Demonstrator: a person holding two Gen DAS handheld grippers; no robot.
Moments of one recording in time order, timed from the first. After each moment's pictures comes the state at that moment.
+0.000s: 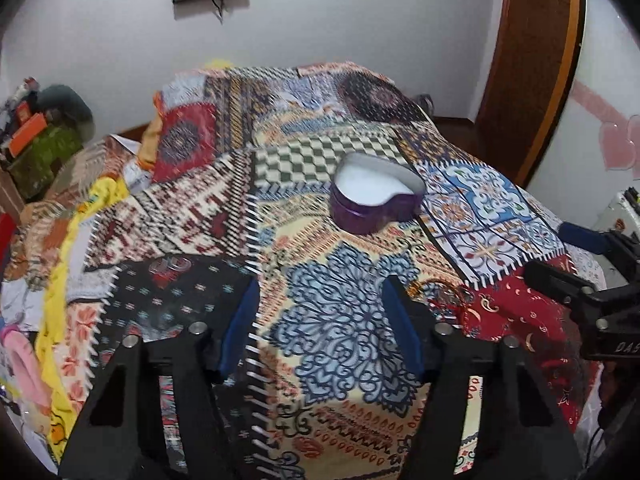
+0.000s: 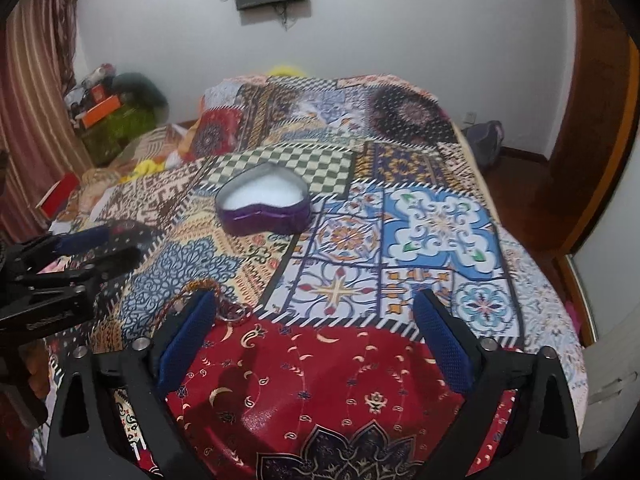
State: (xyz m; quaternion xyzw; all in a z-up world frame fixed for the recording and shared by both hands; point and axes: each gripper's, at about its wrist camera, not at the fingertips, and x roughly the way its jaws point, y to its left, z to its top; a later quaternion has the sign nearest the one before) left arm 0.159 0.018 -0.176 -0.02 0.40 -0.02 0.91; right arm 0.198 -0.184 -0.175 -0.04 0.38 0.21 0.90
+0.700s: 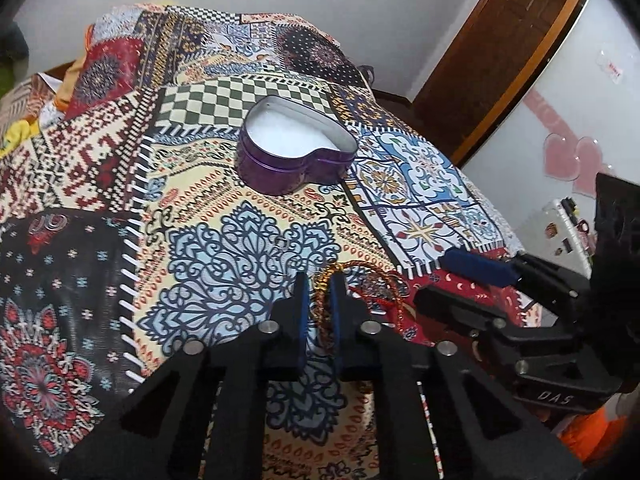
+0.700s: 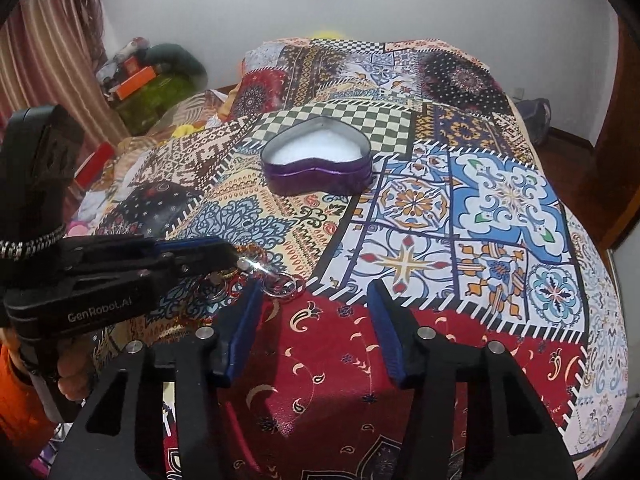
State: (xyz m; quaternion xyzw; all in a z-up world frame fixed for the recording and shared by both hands) left arm 0.188 0.002 -0.206 -0.13 0.46 -0.15 0.86; right arm 0.207 -0.162 -0.200 -0.04 0.43 0.29 0.86
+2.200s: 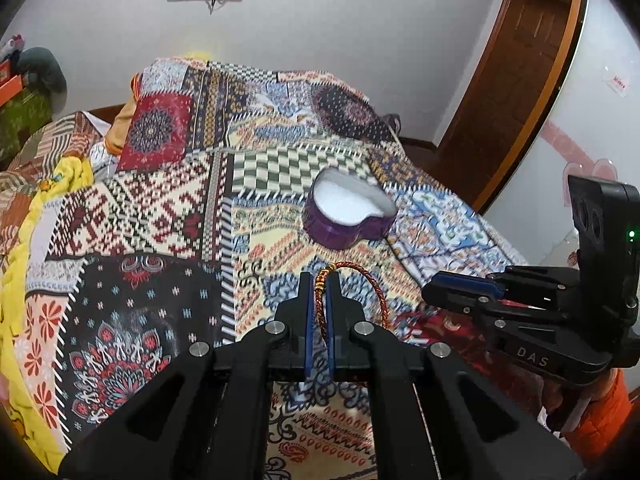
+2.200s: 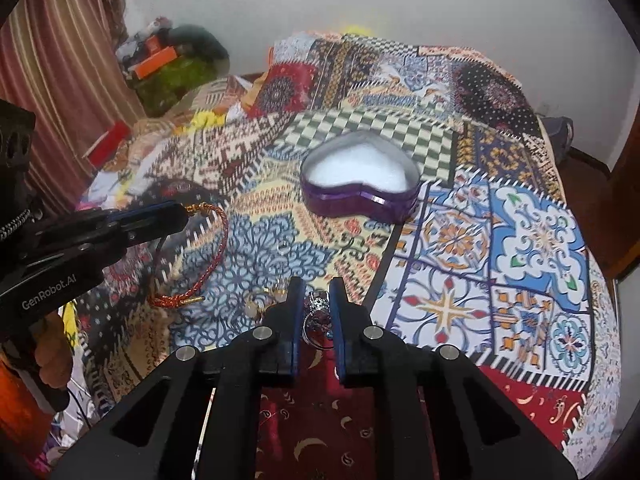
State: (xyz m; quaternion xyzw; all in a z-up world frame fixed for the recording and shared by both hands) left arm 0.158 0.045 -0.159 -0.10 0.38 -0.08 0.92; right arm 0.218 -0.129 -0.184 -0.07 0.42 0.32 0.85
